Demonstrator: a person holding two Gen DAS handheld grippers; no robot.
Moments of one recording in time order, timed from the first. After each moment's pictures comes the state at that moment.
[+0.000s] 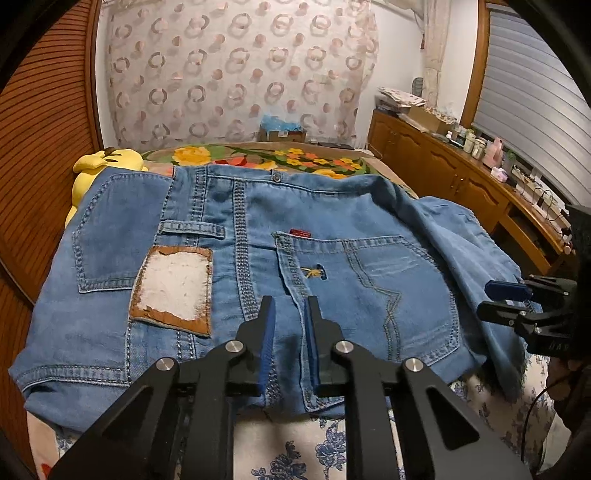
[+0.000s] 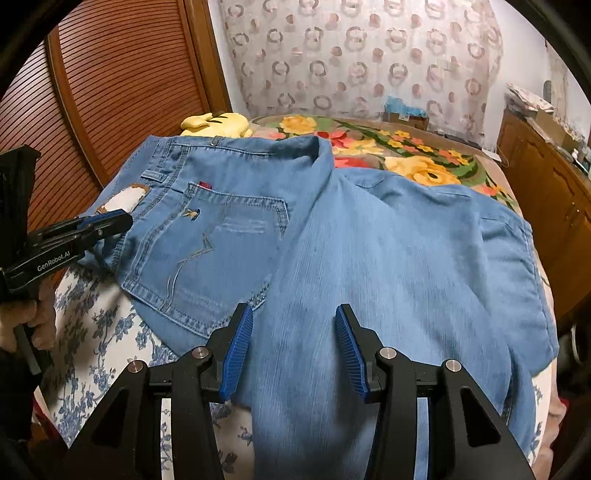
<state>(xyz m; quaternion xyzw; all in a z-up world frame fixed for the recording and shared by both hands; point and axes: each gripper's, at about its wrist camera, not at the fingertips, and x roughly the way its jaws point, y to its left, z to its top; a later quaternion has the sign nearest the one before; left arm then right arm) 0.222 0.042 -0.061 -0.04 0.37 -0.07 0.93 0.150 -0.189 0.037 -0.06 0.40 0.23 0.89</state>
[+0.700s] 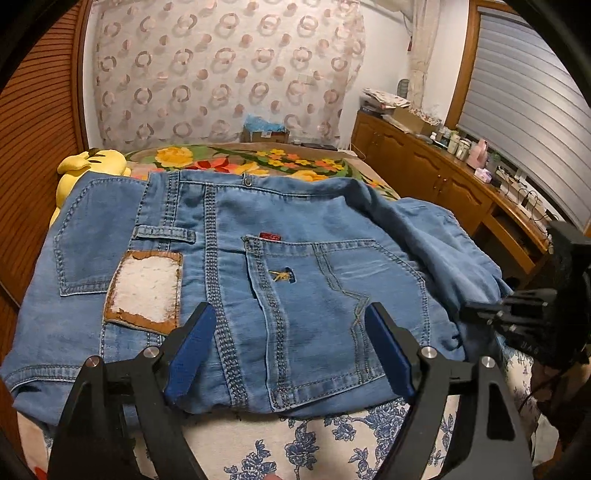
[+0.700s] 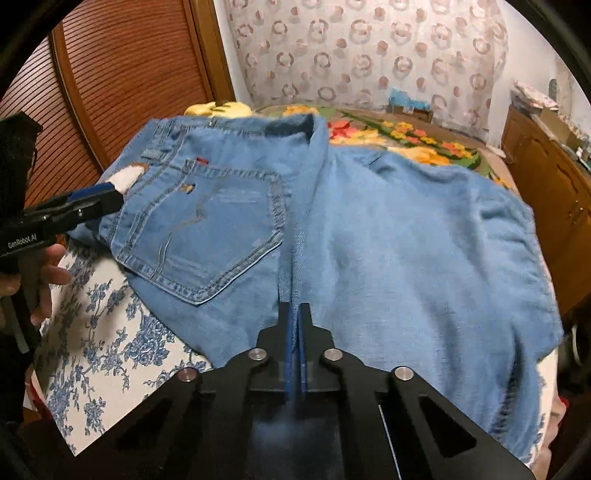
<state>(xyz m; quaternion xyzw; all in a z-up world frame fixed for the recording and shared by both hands) 0.221 0.029 -0.055 -0.05 0.36 -0.11 0.92 0.147 -0.210 0.028 -0.06 0.40 0.23 0.88</state>
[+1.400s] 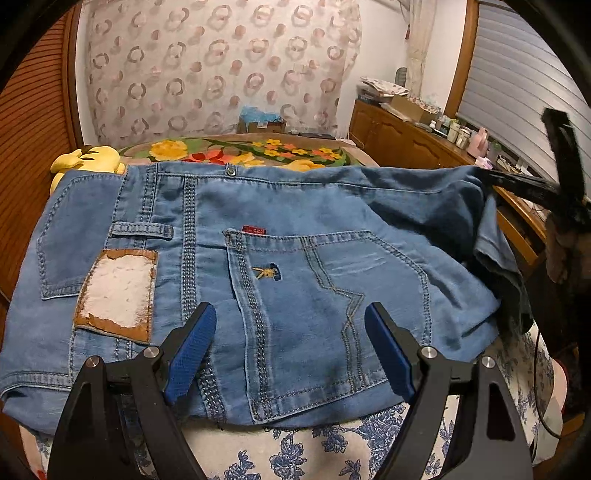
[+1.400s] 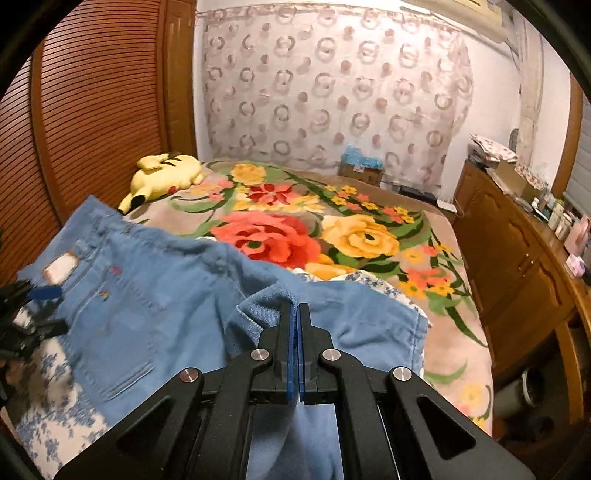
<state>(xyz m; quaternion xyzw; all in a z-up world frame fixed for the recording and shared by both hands) 0.234 0.012 -0.061 -0.04 0.38 -0.11 0.92 0.202 -0.248 0.088 -0.11 0.32 0.15 0.93</state>
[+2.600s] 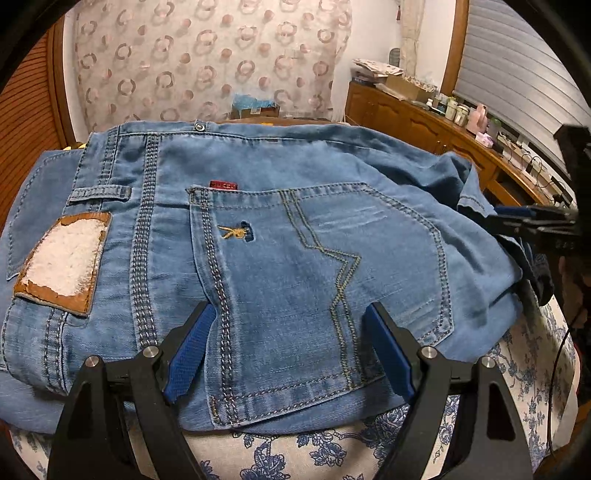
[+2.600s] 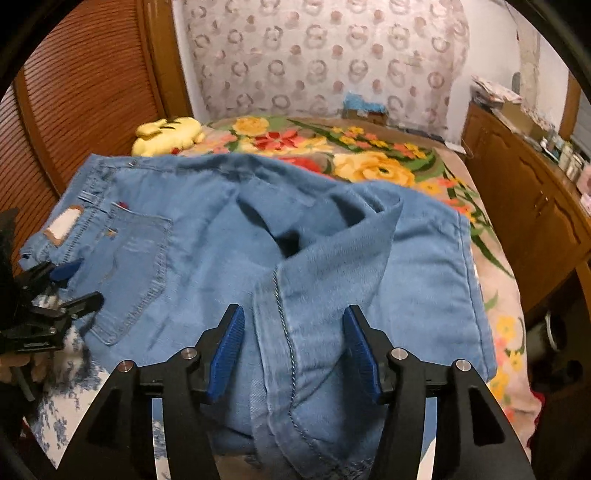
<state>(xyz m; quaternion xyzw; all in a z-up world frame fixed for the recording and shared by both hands) 0.238 -0.007 -0.100 -0.01 0.40 -0.11 0.91 0.168 -0.236 0.059 -0.06 0.42 0.15 0.89</state>
